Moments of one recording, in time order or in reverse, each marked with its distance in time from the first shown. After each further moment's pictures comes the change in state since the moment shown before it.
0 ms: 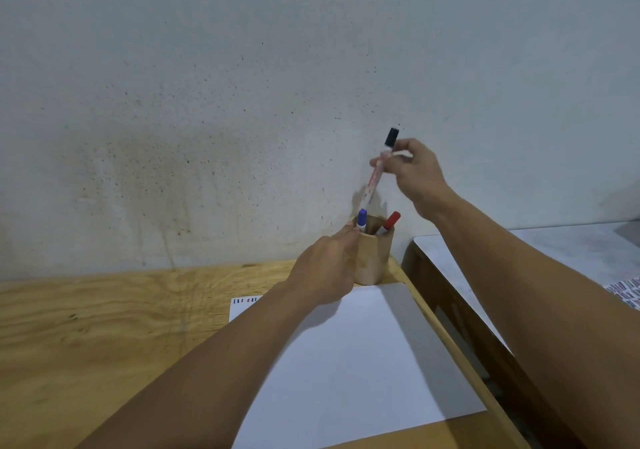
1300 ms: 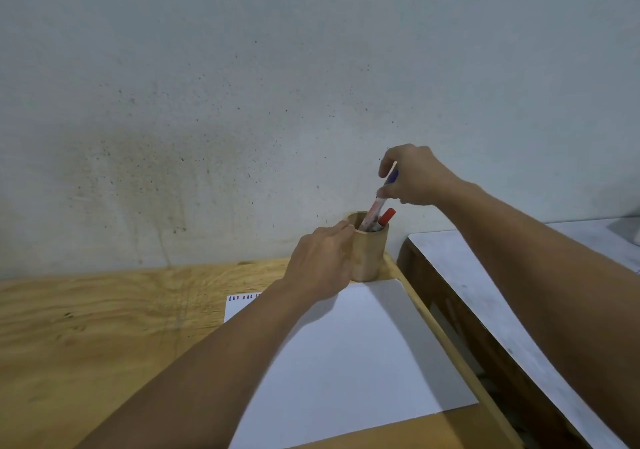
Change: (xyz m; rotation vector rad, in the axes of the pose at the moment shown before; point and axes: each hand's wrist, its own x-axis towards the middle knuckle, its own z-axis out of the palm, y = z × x) left_hand -0.004 0.007 0.000 0.157 0.151 0.093; right_hand -0.013 -0.026 -0.020 -0.913 -0.222 -0.152
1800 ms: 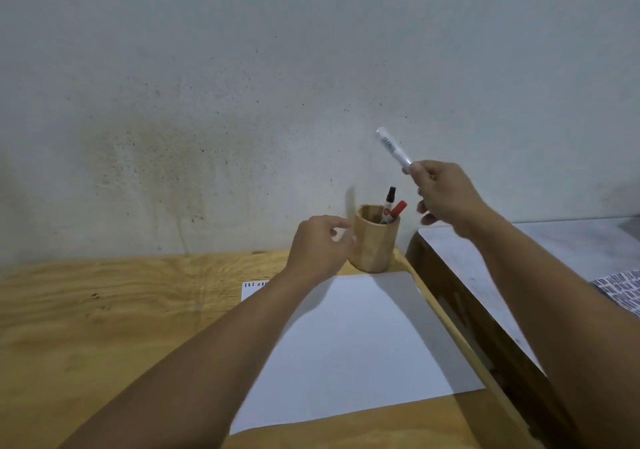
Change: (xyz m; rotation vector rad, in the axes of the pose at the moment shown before) left_hand -0.012 0.006 -0.028 -0.469 0.116 -0.431; right_hand -0.046 0.002 0.014 0.571 0.142 0.267
